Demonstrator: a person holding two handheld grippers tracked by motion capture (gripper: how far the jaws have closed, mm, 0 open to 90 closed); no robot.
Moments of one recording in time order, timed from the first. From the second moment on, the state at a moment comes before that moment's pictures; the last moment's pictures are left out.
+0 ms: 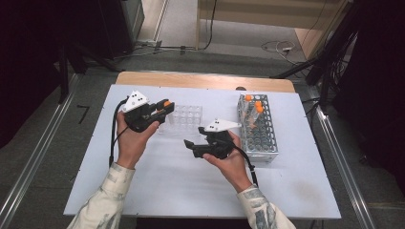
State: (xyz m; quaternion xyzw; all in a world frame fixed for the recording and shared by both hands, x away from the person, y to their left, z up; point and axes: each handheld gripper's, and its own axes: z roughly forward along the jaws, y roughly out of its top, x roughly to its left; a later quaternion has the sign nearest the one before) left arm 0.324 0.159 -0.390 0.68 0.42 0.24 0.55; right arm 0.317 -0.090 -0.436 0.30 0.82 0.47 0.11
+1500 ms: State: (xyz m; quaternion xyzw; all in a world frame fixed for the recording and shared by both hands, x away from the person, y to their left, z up) left arm 0.347 0.162 -0.414 0.69 0.43 0.27 0.52; right arm 0.317 -0.096 -0.438 0.30 0.82 0.47 0.11
